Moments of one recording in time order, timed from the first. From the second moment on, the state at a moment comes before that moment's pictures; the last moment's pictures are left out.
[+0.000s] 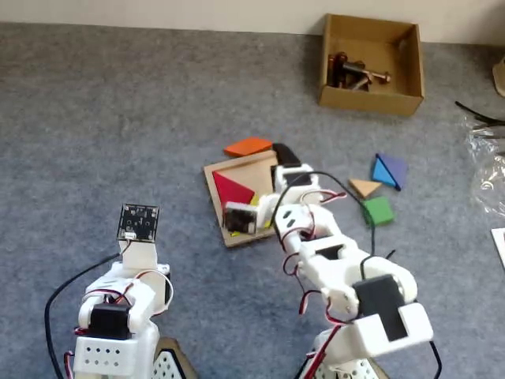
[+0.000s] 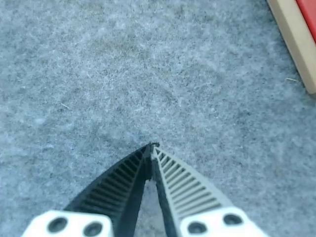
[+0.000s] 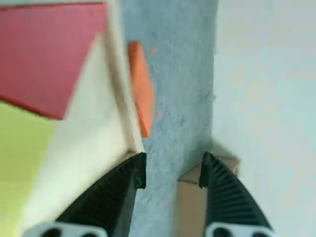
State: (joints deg) left arm -2.4 -103.6 96.0 76.1 5.5; right arm -20.8 -1.7 65.2 -35.7 79.1
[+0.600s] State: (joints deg) left arm -2.4 -103.6 96.0 76.1 5.5; right arm -23.9 -12.0 35.5 26.0 47.2
